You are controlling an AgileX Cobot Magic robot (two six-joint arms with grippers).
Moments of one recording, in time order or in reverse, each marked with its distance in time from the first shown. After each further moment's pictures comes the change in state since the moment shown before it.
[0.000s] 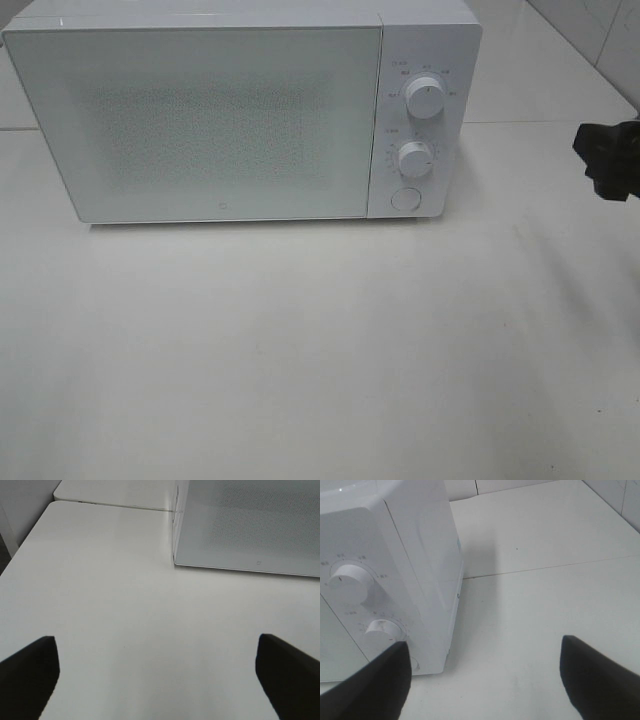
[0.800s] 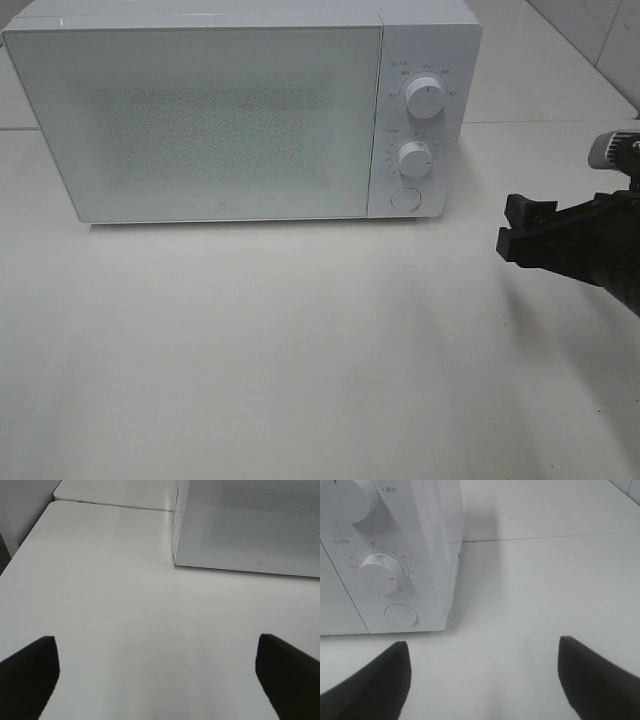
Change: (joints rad) left arm 0.000 0.000 0.000 0.000 0.000 0.000; right arm 0.396 0.345 0.071 0.567 -0.412 -0.333
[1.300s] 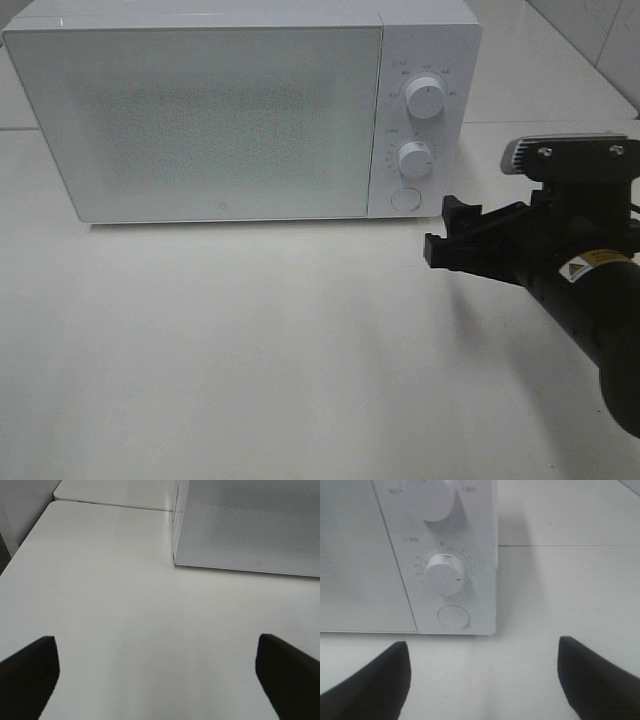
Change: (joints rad) left arm 0.000 0.000 0.000 0.000 0.000 0.000; right arm 0.290 0.096 -0.116 0.282 -0.064 -0.143
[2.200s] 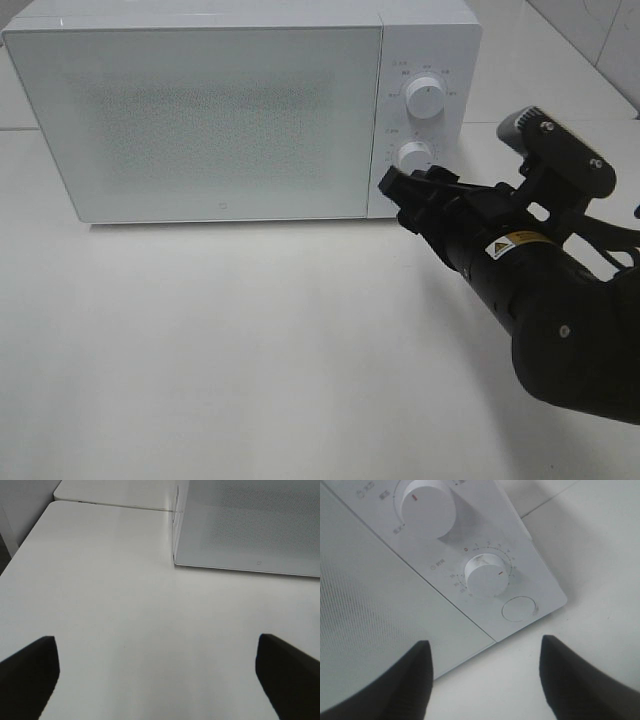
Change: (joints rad) left arm 0.000 0.000 0.000 0.000 0.000 0.000; right arm 0.085 0.089 -0.148 0.125 0.037 0.564
